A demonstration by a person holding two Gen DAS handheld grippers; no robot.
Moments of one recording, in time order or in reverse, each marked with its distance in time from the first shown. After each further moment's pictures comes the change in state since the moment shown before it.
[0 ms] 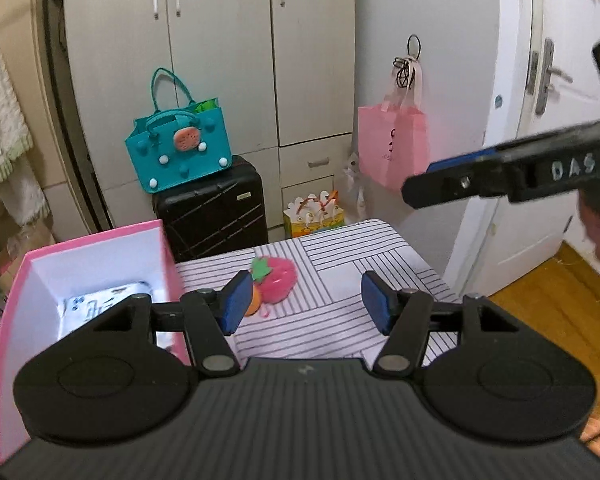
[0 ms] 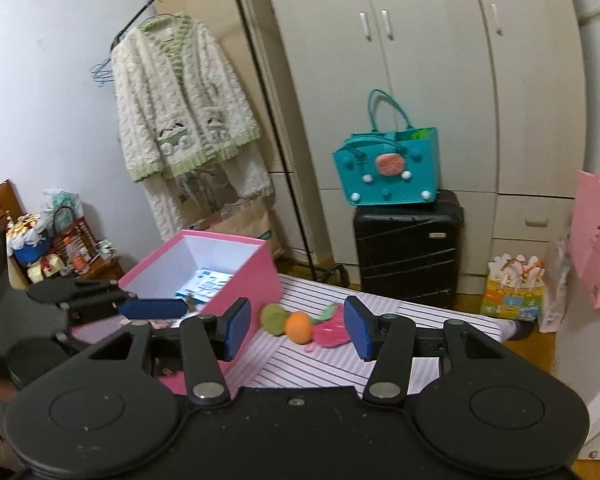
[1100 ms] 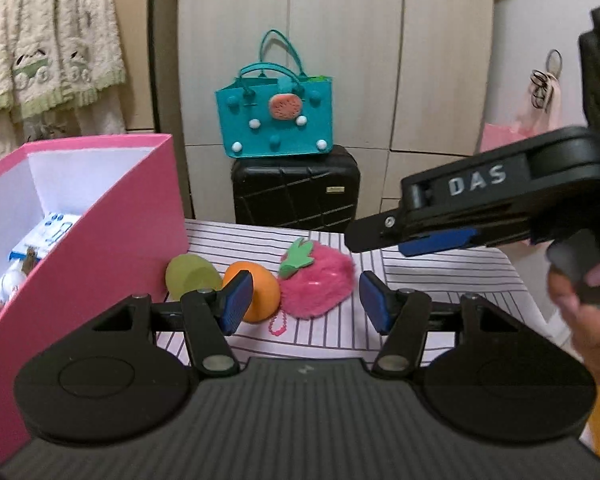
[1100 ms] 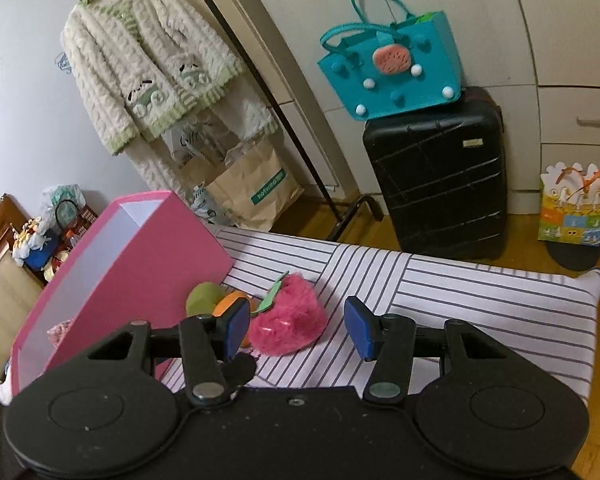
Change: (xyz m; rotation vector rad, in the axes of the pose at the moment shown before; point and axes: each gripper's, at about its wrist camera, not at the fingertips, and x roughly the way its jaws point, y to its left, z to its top) left arm 0.152 -0.007 -0.045 -0.301 -0.059 0.326; right arm 0.191 -0.093 -0.027 0.168 0.207 0.190
